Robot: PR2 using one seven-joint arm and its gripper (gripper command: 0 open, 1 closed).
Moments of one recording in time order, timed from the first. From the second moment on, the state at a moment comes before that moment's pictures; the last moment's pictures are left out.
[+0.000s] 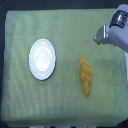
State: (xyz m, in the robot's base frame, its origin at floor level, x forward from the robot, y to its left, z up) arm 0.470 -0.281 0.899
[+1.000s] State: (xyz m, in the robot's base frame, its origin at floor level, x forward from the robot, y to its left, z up) arm 0.450 -0.263 0.882
